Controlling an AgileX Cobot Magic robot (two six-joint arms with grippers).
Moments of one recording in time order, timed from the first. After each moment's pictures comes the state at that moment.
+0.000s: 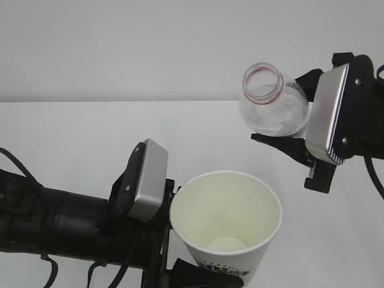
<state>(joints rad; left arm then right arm) -0.66 1.79 -0.61 1.08 -1.03 -0.48 0.25 1.32 -0.60 -1.17 -0.56 0.06</state>
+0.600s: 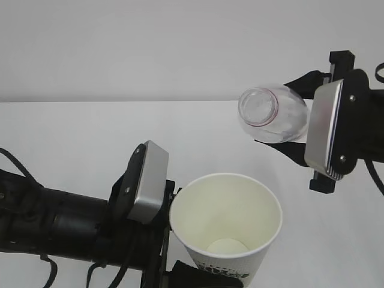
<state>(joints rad) -0.66 1.79 -0.61 1.10 -1.03 -0.48 0.25 1.32 -0.60 -1.17 -0.54 -0.10</state>
